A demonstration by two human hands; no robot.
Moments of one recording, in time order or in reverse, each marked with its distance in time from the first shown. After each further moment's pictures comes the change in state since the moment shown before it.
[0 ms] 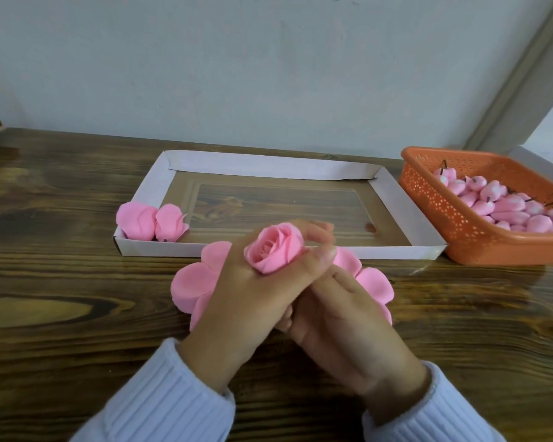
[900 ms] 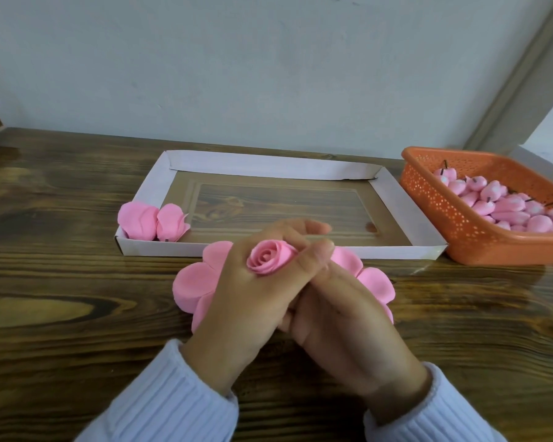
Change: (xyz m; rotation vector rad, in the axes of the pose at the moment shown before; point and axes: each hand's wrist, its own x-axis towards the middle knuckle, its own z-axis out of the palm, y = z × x) left_hand 0.000 0.000 0.002 -0.067 0.056 -0.012; right_hand 0.000 0.000 0.001 -0.039 -0.024 -0.014
